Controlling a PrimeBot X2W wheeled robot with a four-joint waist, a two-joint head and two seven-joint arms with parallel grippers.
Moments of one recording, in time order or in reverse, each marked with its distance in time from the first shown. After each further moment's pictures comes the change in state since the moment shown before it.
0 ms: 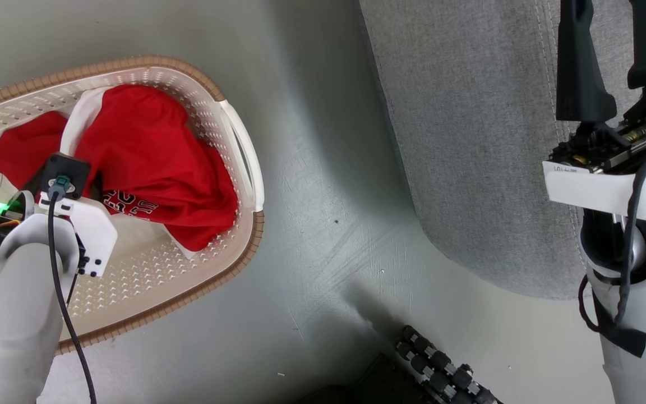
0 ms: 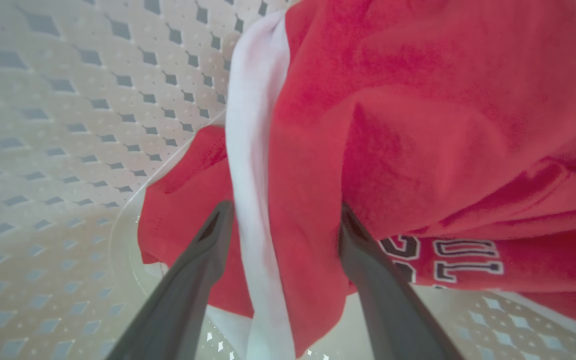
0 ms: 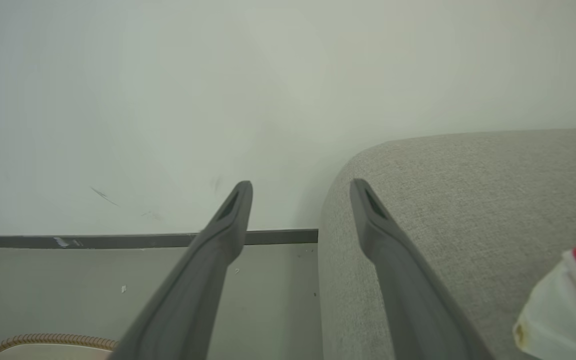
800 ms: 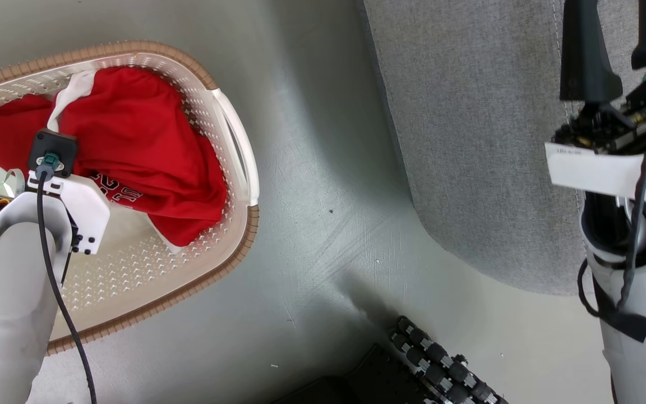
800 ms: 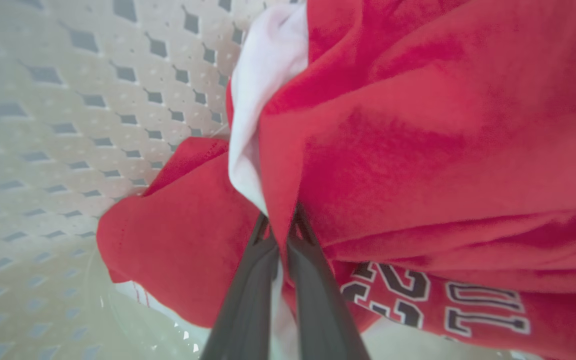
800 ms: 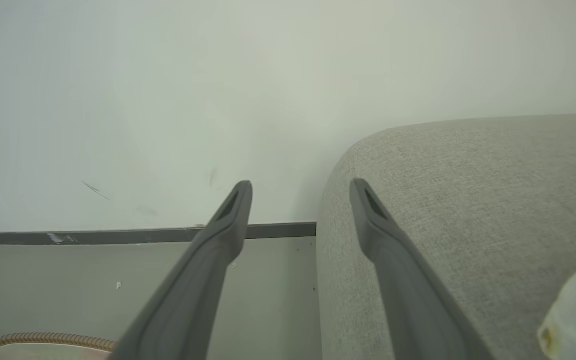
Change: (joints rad) left arm -0.074 -0.013 0.014 0.049 0.016 0.017 -0.035; right arm -0.051 0.000 0.007 0.019 0.026 0.000 0.000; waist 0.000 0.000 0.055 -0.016
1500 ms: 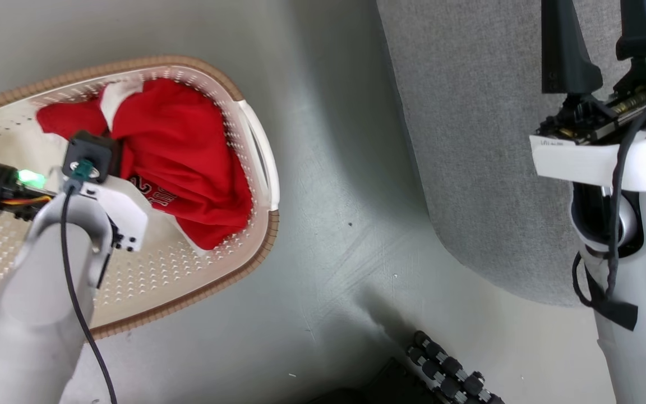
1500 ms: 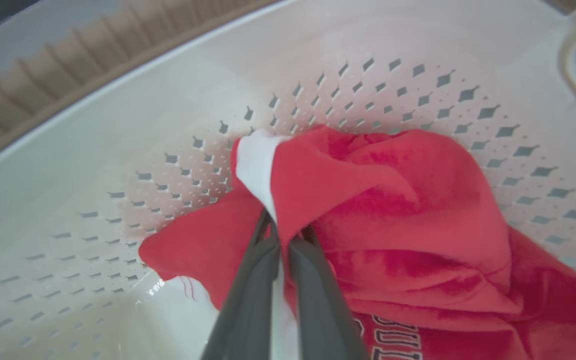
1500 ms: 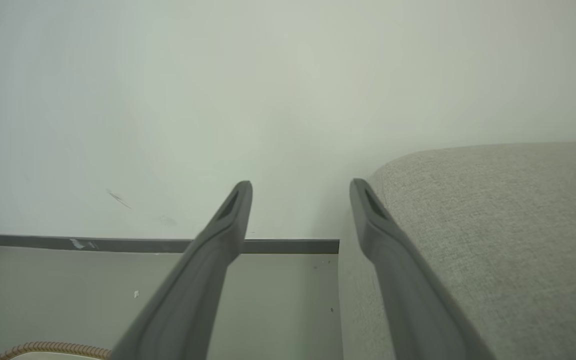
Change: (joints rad) left arm 0.034 -0.052 -0.007 -0.101 -0.043 -0.035 -0.112; right arm -0.038 -0.001 0.025 0.047 -0.038 0.000 0.000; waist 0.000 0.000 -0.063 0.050
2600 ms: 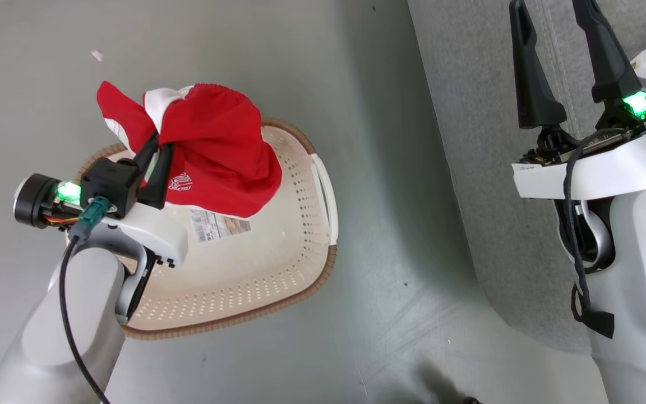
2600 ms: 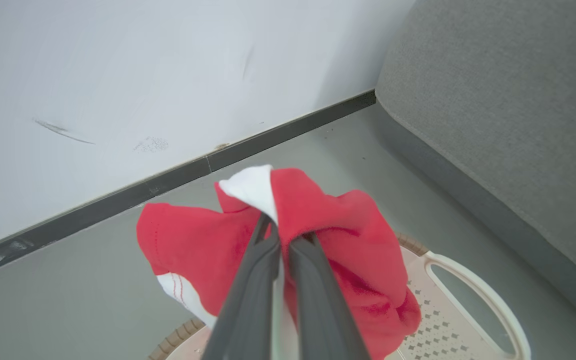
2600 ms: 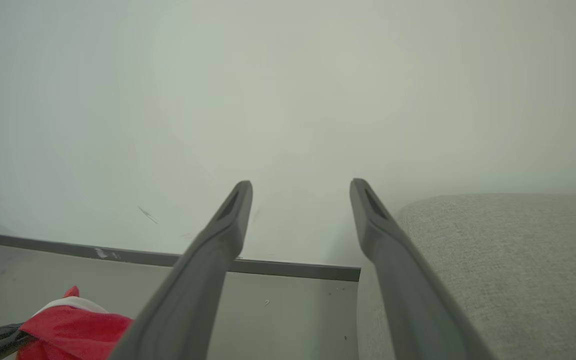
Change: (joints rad) left arm 0.160 -0.023 0.026 -0.308 -0.087 -0.029 -0.098; right arm 0.056 -0.002 -0.020 0.133 -0.141 0.000 0.000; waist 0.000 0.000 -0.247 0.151
